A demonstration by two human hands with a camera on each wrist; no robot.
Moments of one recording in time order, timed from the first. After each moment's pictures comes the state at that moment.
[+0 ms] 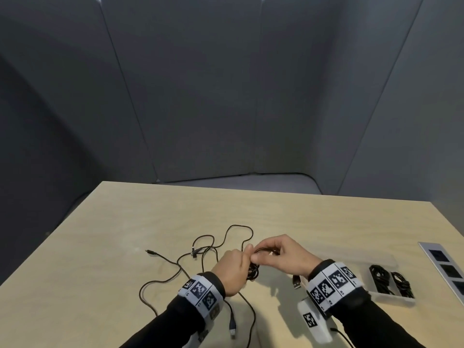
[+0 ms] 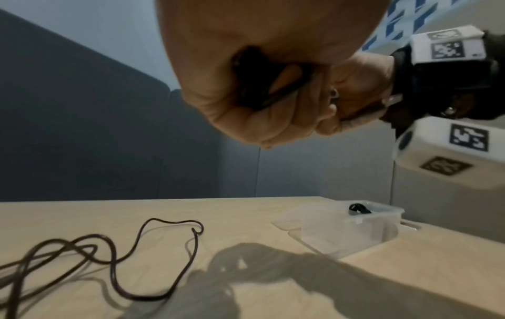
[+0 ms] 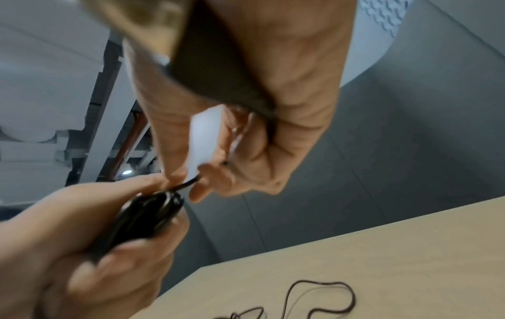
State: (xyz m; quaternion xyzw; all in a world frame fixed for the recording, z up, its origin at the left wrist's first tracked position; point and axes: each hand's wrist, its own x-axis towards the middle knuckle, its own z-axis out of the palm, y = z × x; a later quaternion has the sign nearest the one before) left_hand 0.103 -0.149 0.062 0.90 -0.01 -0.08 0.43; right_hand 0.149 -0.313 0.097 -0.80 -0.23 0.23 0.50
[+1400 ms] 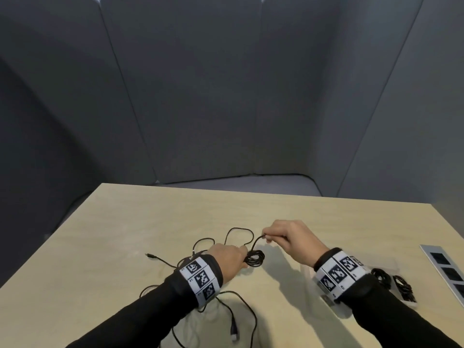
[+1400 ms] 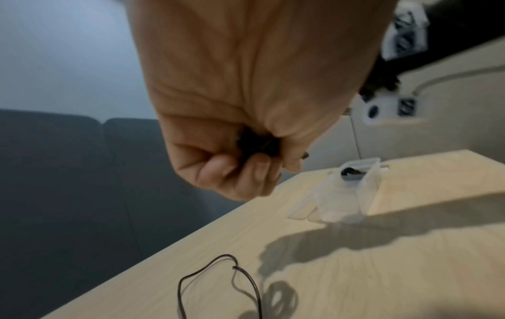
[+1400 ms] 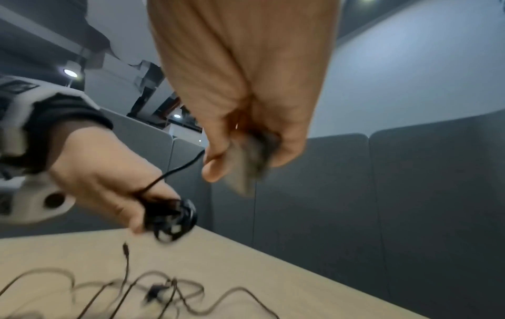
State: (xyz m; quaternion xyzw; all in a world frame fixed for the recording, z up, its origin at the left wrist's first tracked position) left_hand 0.132 -0.131 0.083 0.97 -0.19 -0.12 -0.06; right_hand 0.181 -0.327 0.111 -0.89 -0.37 0.00 0.27
